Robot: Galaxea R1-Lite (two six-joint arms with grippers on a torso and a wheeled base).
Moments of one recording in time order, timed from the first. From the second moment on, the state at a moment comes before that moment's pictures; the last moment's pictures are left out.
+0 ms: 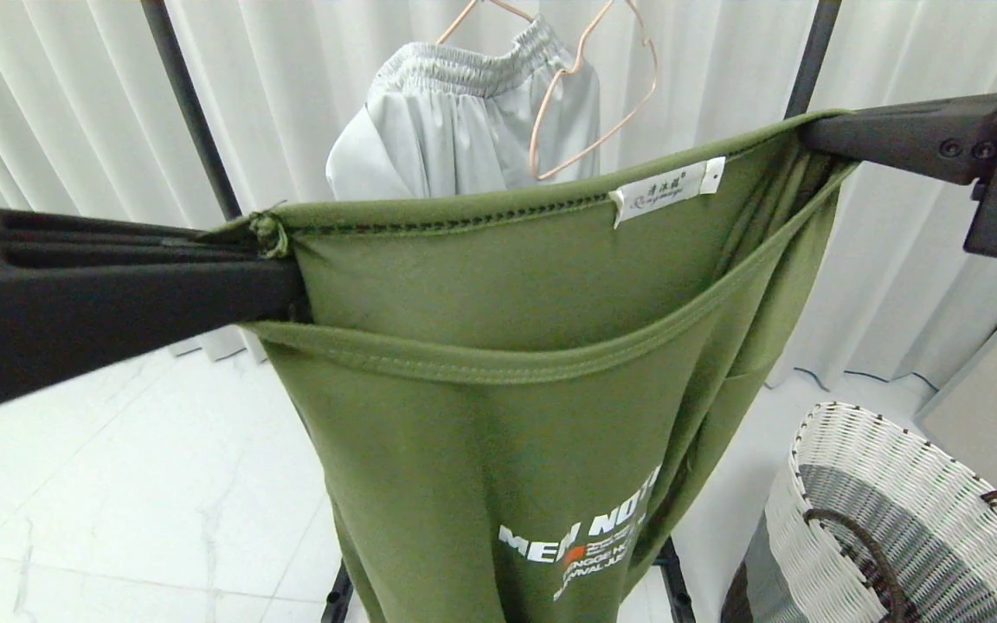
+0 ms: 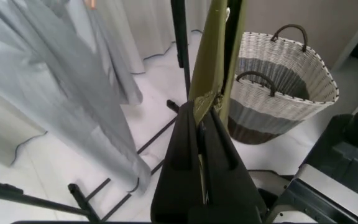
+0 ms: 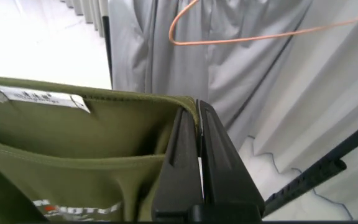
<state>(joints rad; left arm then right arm) -1.26 1.20 -1.39 0.48 0.49 0.06 0.86 1.29 -1.34 0.08 -0.11 -0.14</state>
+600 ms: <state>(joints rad) -0.99 1.31 -1.35 0.25 0.44 0.16 0.81 1.23 -1.38 0.30 -0.10 -0.16</state>
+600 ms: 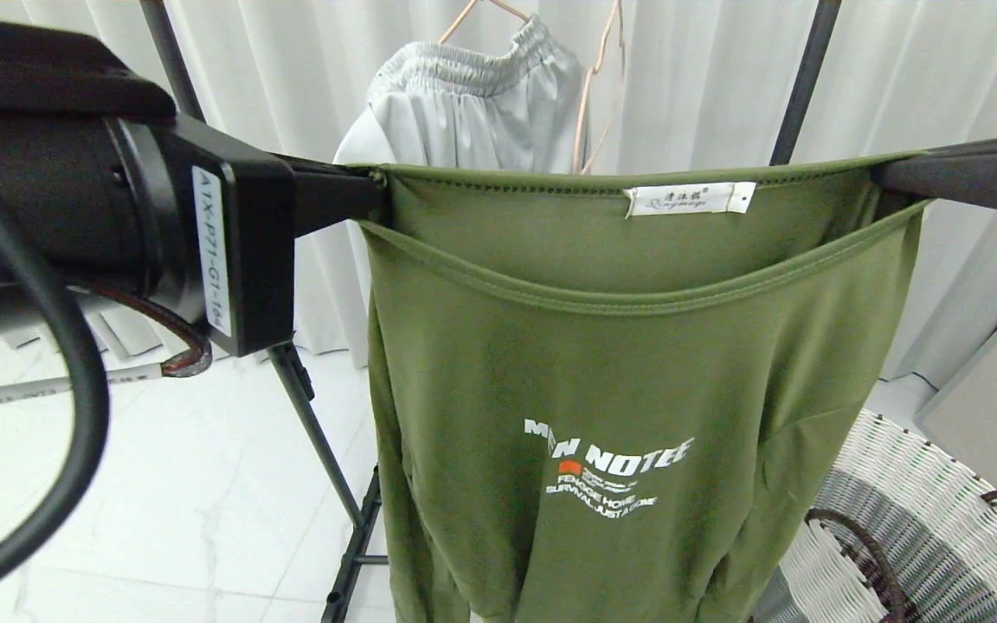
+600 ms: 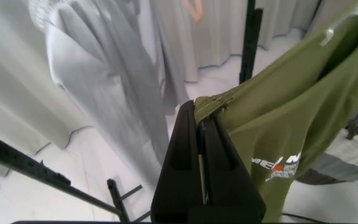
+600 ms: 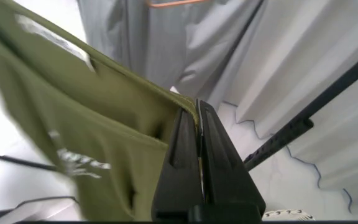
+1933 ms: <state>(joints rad) -0.80 1.30 -1.30 0.24 0.47 0.26 0.65 1.13 -1.33 0.56 -0.32 -0.19</state>
